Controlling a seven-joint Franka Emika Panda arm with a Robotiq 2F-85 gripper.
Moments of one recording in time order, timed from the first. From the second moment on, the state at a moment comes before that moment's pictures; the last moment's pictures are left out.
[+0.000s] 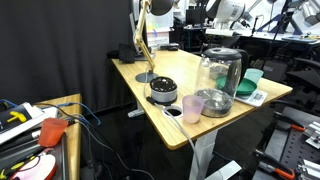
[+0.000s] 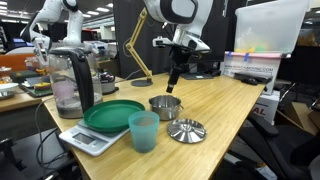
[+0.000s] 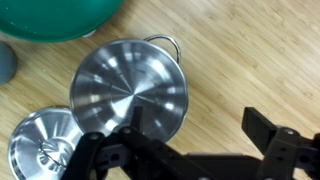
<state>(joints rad) -0.27 0.59 -0.21 -1.69 0.39 2.06 0.47</state>
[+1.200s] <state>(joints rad) -0.29 0.86 -0.21 -1.39 0.41 2.03 0.54</state>
